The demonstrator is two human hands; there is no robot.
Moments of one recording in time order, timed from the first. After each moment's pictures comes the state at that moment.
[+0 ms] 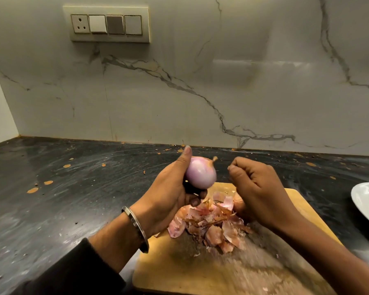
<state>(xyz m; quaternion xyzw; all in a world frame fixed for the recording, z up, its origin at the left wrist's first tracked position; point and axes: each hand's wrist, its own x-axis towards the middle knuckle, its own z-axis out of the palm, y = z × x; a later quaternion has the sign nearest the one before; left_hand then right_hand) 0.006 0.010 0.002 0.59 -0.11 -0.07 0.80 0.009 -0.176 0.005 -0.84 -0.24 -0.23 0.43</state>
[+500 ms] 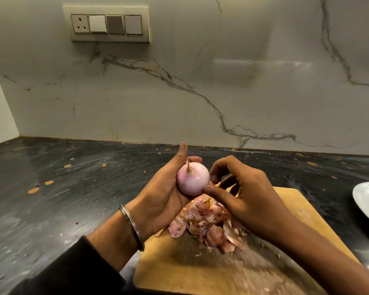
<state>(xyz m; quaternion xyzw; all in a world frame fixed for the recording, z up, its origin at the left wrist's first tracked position) 0.007 0.014 0.008 0.44 -0.08 -0.14 0.88 0.000 -0.167 0.001 -0.85 -0.31 -0.24 0.35</state>
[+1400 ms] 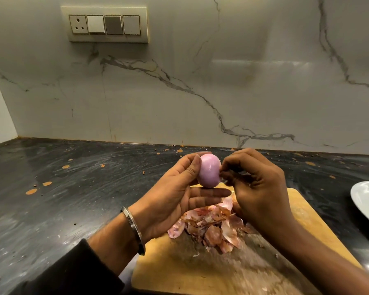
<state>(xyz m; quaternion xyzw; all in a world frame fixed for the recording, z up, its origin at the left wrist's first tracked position) 0.004 0.007 0.003 0.50 -0.17 -0.15 0.83 0.005 -0.170 0.000 -0.78 -0.30 -0.37 0.41</state>
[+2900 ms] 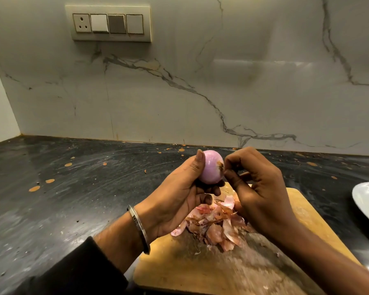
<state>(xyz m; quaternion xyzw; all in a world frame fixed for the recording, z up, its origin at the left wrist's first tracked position) 0.011 0.005 -0.007 0.55 -0.20 -0.12 0.80 0.003 -0.168 -0.001 -0.78 -0.32 -0.36 0.41</state>
